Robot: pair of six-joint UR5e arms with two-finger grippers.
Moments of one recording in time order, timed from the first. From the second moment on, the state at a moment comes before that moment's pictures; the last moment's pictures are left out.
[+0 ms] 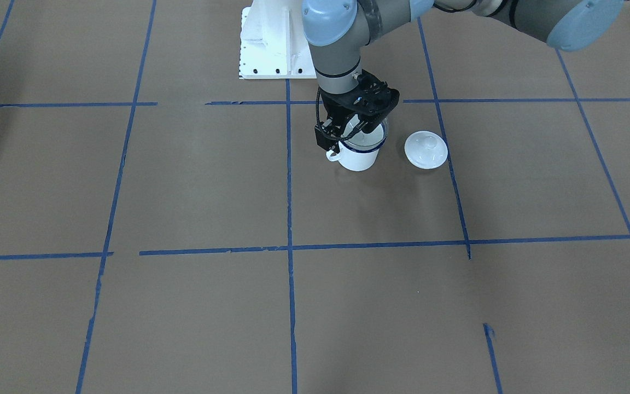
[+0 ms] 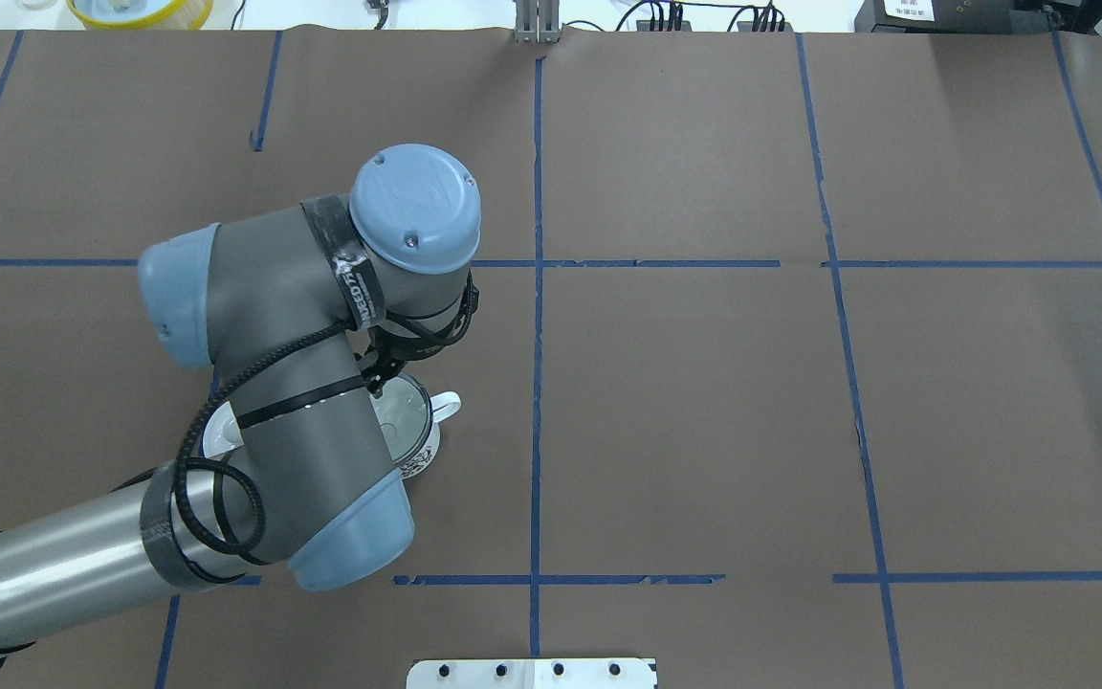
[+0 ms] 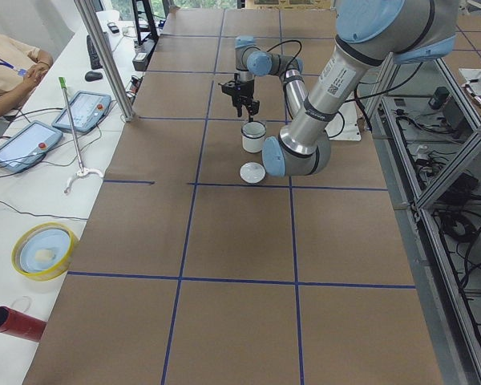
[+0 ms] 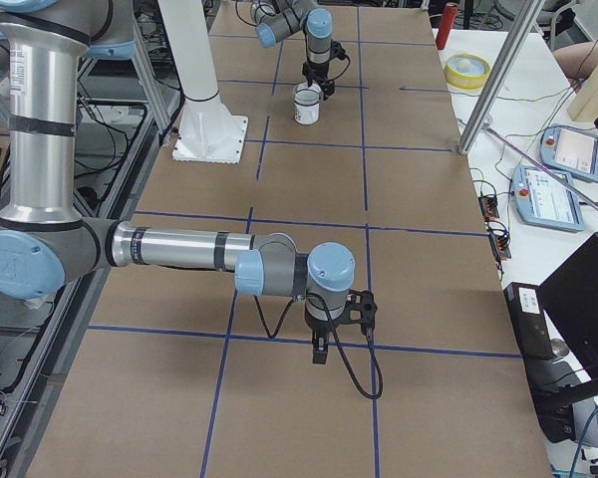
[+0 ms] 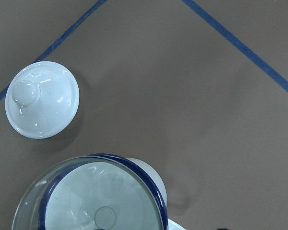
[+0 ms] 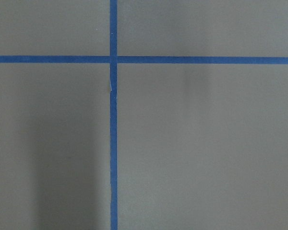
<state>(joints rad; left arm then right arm) -0.55 -2.36 -1.82 -1.09 -1.83 -1.86 1.57 -1.68 1.66 -1.57 2.29 0.01</state>
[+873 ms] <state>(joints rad) -0.99 -1.99 -1.94 -1.35 -2.08 -0.95 1.57 -1.68 1.66 -1.57 2.29 0.01</state>
